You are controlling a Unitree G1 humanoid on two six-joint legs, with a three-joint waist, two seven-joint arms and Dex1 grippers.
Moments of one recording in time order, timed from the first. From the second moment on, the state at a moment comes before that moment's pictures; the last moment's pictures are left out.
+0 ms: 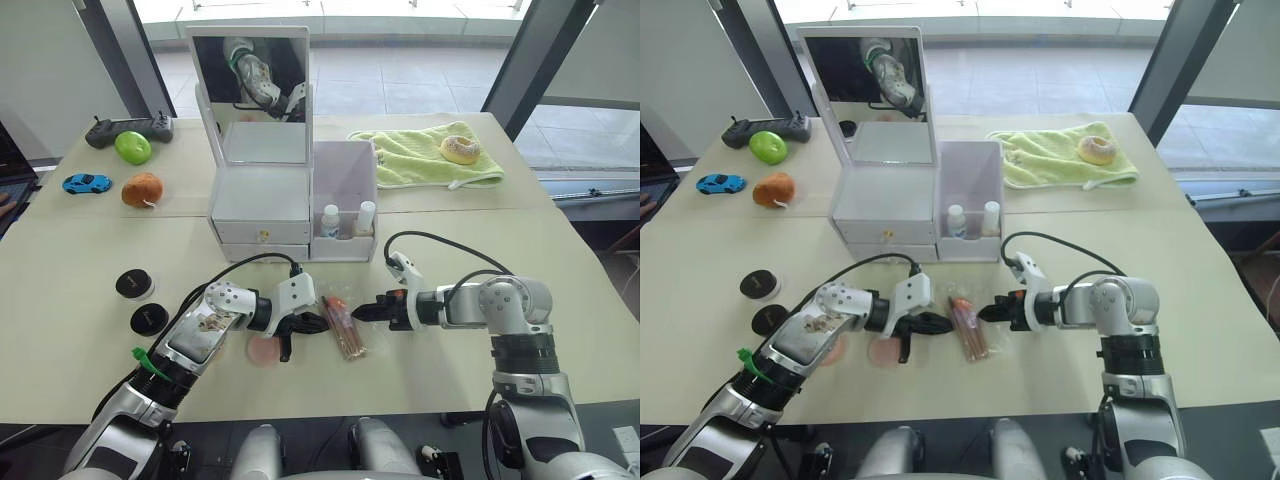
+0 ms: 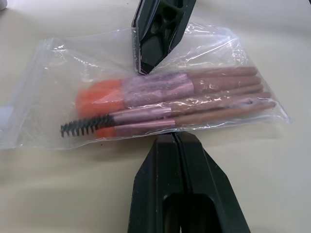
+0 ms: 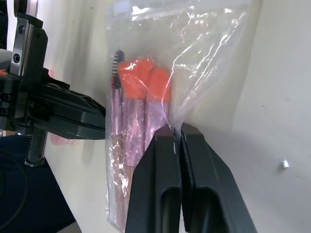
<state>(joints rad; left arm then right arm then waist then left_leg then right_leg) -0.43 0.53 -0.42 -0.01 -0.14 0.41 -1.08 -0.54 -0.35 -0.09 0.06 0.77 1.55 0.42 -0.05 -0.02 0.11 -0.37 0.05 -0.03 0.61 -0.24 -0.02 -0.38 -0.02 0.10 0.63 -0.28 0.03</state>
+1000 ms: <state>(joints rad) -0.32 0.74 0.01 -0.38 -0.68 0.81 -1.18 -0.52 -0.33 -0.36 -0.30 0.93 1.61 0.32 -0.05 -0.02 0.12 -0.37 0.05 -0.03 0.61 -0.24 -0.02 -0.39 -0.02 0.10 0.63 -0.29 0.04</state>
